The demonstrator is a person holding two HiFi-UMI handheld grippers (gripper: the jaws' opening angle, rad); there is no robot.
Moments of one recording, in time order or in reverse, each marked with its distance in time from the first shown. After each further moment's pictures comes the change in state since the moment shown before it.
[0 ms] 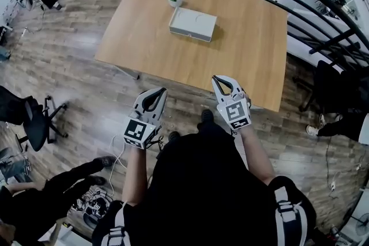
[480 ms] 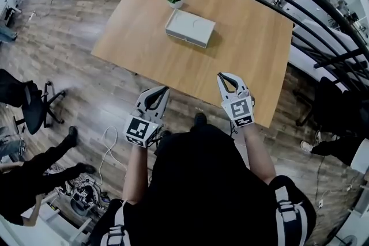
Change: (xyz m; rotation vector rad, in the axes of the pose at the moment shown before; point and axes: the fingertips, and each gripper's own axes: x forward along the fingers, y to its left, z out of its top) left arm 0.086 -0.028 0.014 -0.016 0.020 0.092; right arm 0.007 -0.104 -0.031 0.006 -0.009 0.063
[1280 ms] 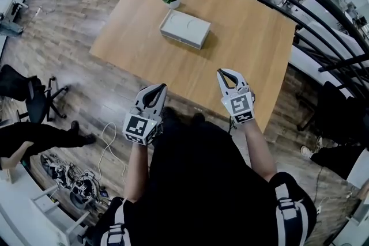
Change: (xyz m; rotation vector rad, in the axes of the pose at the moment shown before) left arm 0.055 -0.011 0.006 -0.008 0.035 0.089; right arm 0.010 -0.061 -0.019 0.007 -0.022 0.056
